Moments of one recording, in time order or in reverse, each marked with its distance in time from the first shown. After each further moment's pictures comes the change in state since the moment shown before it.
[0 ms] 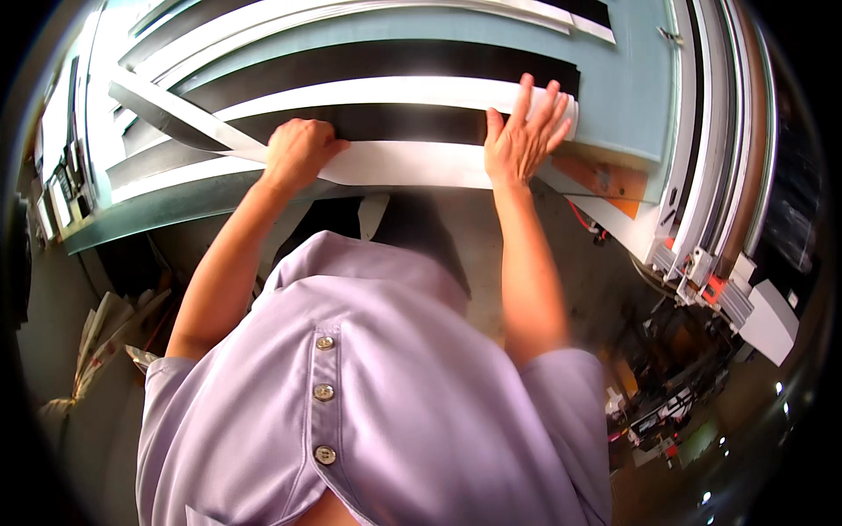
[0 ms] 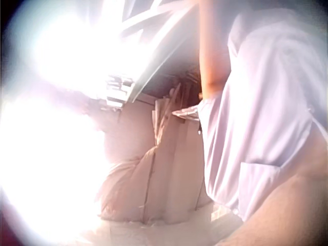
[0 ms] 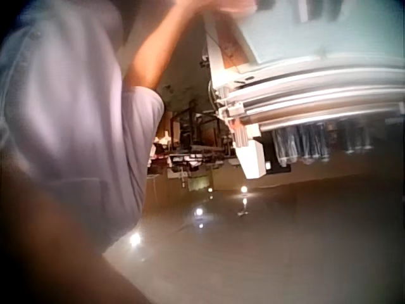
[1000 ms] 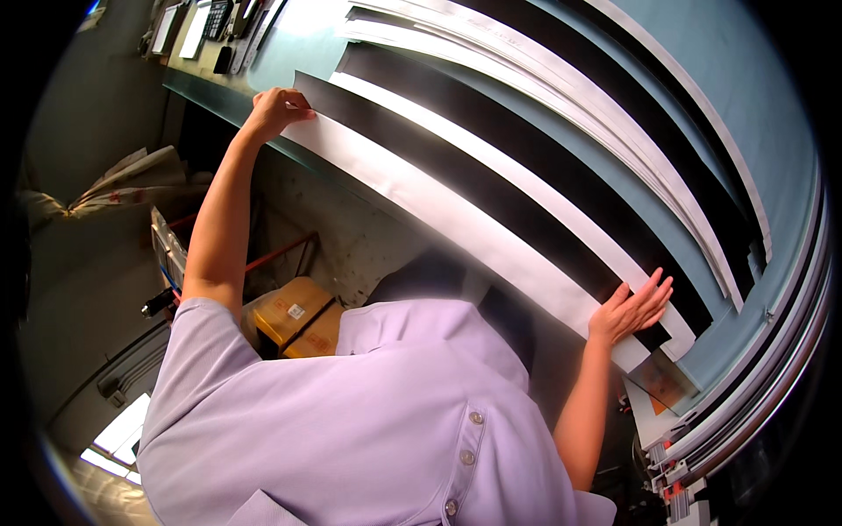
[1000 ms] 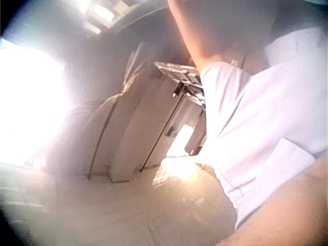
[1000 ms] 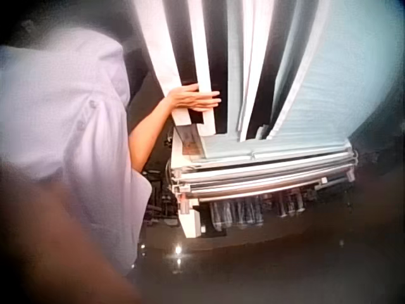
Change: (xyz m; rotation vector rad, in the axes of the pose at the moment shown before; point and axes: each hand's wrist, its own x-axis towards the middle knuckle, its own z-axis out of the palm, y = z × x) left_hand -0.197 -0.433 -0.105 -0.157 0.249 -0.572; right_hand -0.003 -0.143 0.009 0.079 0.017 -0.203
